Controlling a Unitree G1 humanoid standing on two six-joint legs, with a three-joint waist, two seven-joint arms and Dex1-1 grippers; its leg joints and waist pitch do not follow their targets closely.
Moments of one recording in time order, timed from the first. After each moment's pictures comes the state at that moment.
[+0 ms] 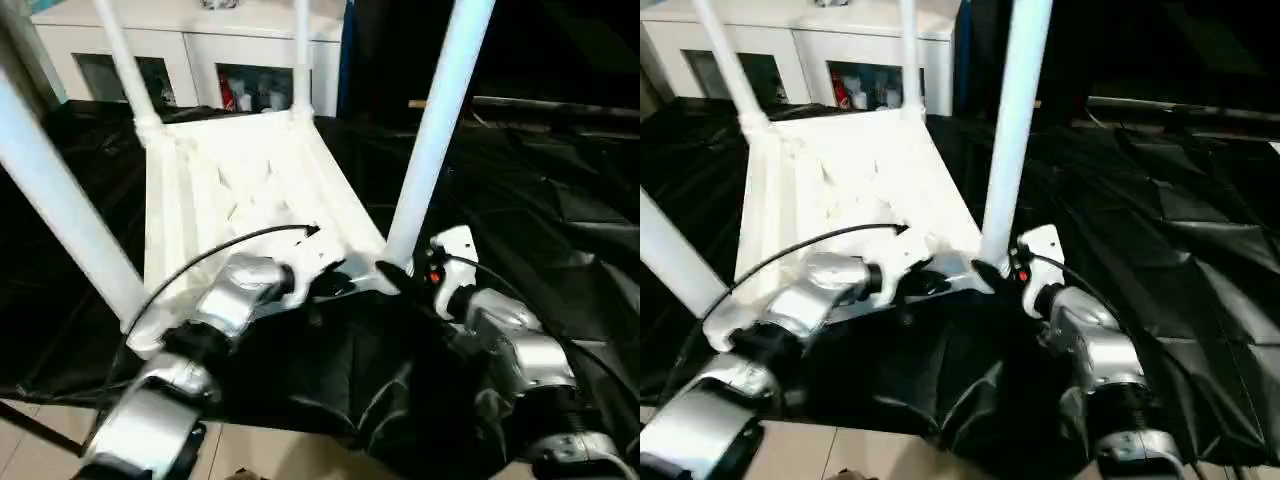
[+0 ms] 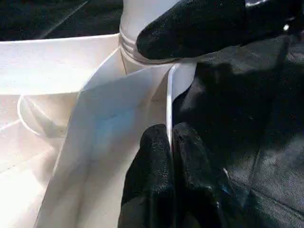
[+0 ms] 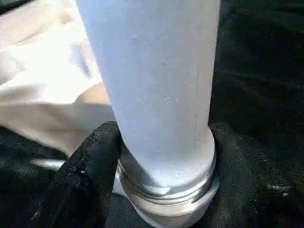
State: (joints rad) left arm -0.75 0.10 -0.27 0.85 0.12 0.06 -0.80; right arm -0.43 -0.16 -0.01 0.51 0.16 0.19 0.45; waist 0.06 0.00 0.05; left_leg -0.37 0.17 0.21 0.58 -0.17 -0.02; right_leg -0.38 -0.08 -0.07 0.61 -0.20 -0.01
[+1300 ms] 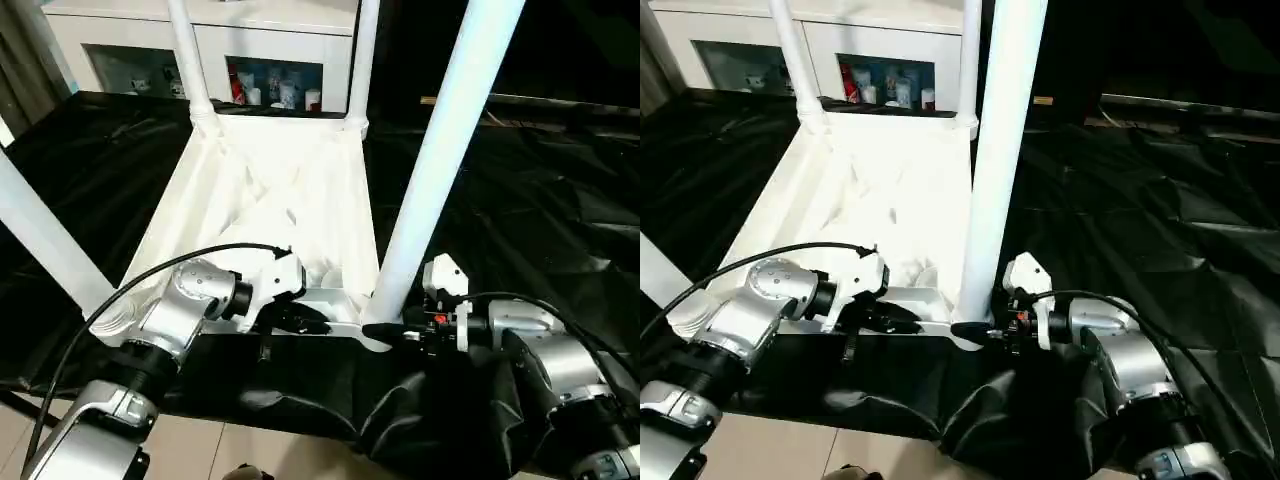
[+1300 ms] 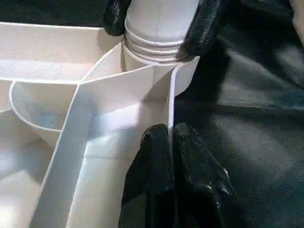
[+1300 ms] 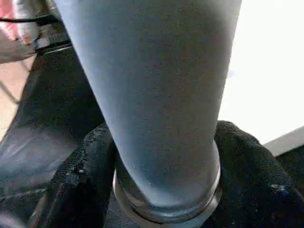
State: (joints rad) left arm -0.57 0.34 -0.30 0.56 0.02 0.04 -1.27; right arm -0.32 -0.39 0.15 0.34 0.22 0.17 1.08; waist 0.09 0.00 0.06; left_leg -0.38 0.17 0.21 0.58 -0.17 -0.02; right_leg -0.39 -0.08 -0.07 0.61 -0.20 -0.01
